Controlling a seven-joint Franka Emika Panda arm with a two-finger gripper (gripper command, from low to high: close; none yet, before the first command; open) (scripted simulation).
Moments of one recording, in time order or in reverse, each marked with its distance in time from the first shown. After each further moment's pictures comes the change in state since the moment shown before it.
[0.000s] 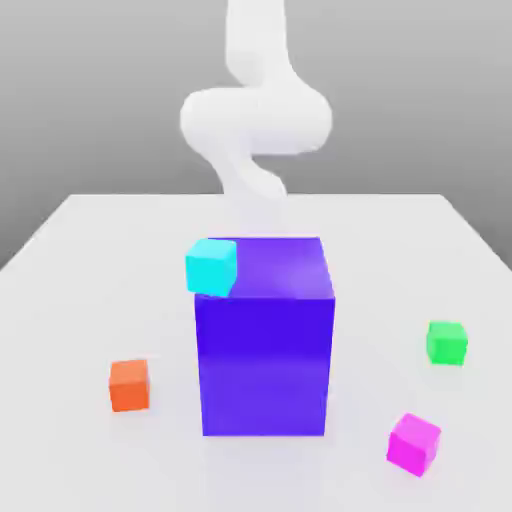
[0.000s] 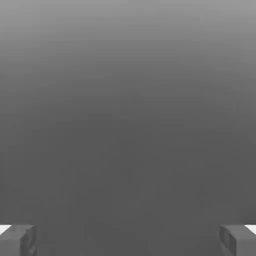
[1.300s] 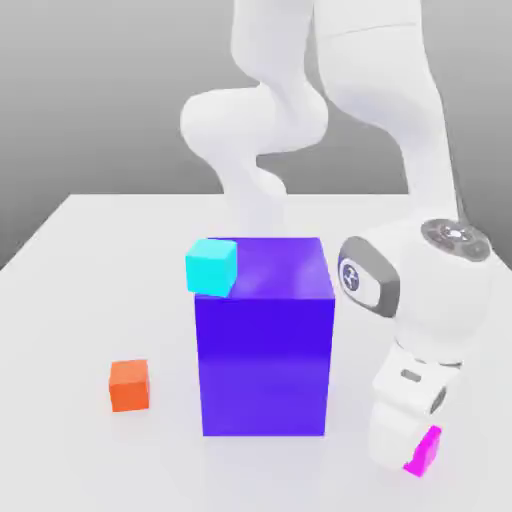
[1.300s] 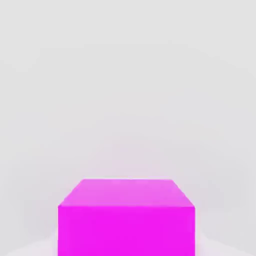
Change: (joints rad) arm 0.290 1.094 0.095 -0.175 -0.148 0.536 -0.292
